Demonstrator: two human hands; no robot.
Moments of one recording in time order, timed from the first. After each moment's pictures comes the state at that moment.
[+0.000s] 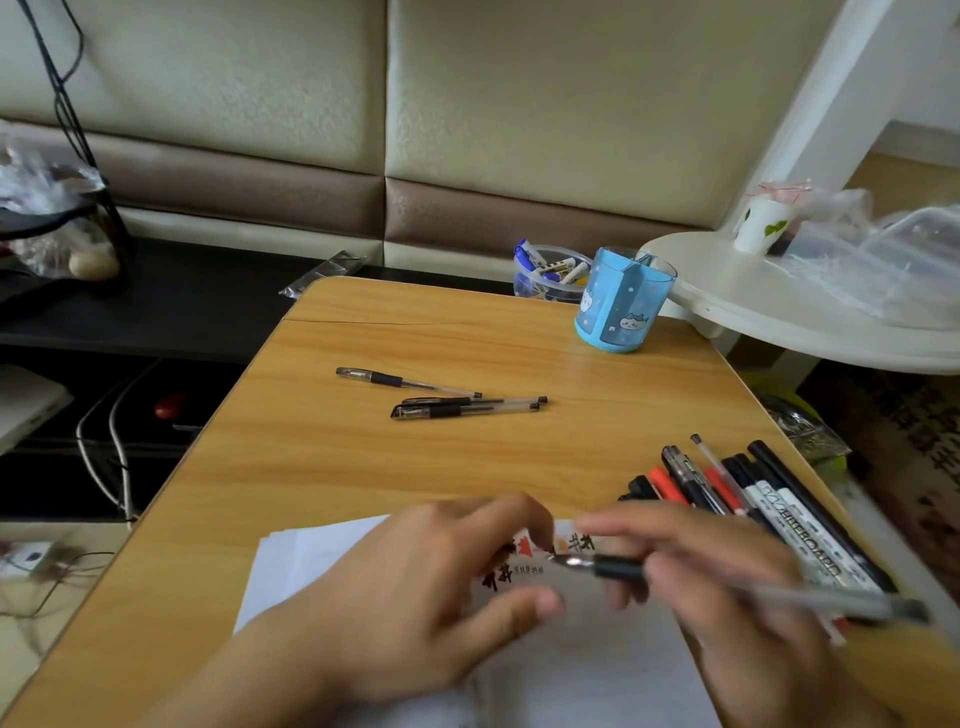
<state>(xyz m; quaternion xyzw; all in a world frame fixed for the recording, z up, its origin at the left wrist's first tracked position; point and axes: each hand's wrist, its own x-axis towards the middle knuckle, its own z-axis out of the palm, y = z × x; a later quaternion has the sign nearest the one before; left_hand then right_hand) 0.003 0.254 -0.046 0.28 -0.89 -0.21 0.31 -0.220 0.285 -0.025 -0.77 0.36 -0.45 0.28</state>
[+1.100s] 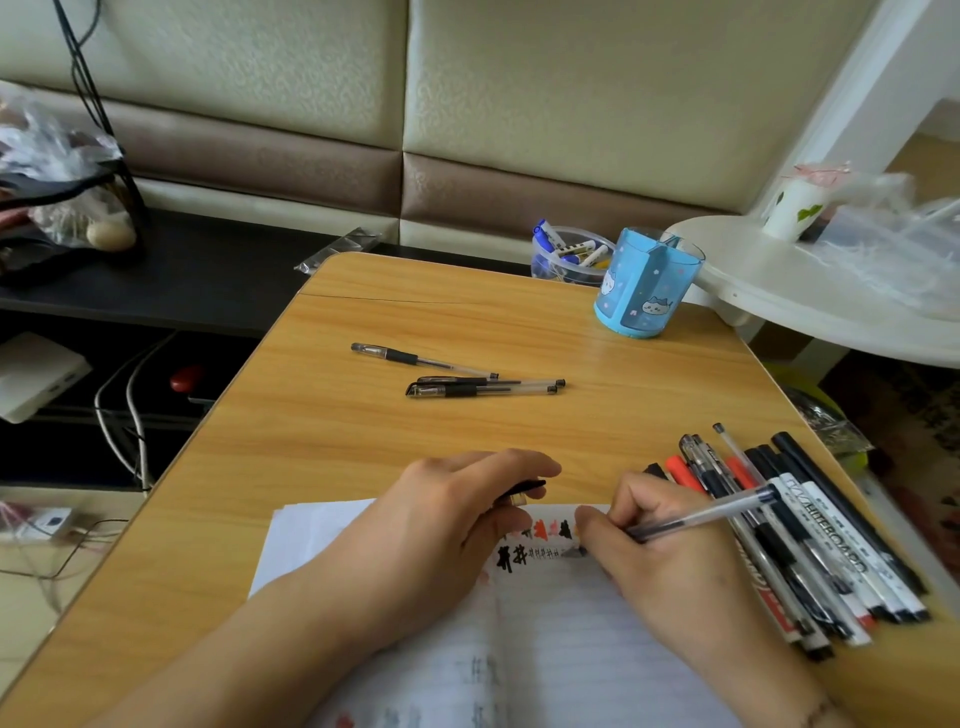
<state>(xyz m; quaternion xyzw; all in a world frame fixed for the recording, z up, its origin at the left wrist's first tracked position) -0.001 0.242 -0.064 0.36 -0.82 -0.22 0.39 -0.204 0.257 -0.068 -0.67 0.55 -0.42 0.27</state>
